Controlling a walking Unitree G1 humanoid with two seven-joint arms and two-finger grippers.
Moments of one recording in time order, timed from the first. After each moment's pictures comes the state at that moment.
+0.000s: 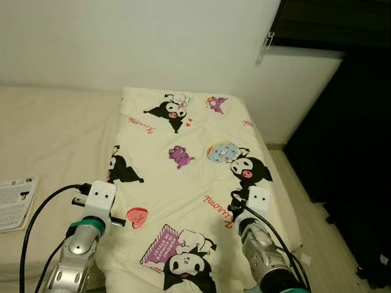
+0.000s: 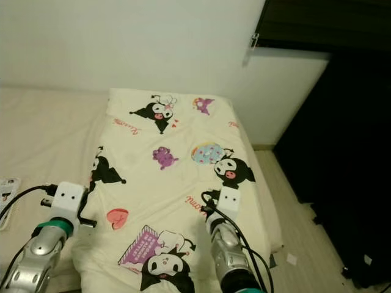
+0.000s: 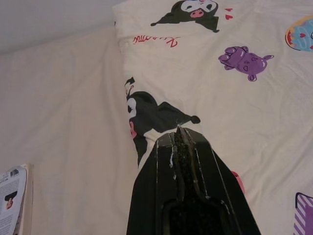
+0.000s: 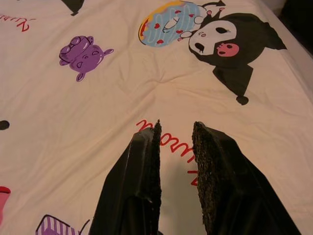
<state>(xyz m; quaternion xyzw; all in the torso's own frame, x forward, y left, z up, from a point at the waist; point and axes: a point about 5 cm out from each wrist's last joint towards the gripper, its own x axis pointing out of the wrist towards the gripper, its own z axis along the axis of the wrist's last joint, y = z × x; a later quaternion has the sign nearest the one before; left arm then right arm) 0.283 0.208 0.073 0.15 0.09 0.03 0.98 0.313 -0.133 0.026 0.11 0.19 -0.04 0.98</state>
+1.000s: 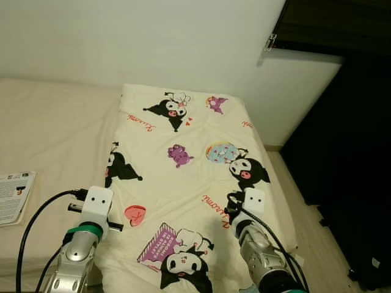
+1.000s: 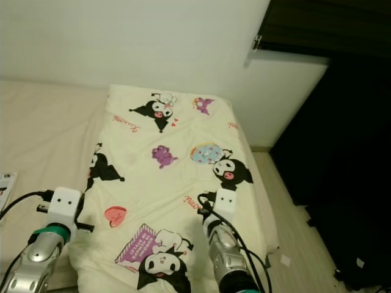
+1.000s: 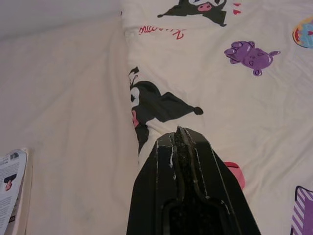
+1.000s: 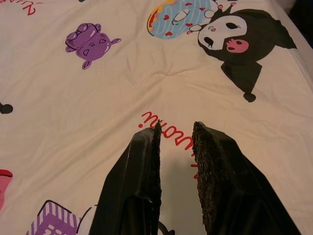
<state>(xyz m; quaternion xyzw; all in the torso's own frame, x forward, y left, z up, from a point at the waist) 0.274 0.210 0.069 0.15 0.10 0.04 0.98 0.310 -0.129 0.023 0.11 0.20 -0.03 0.97</state>
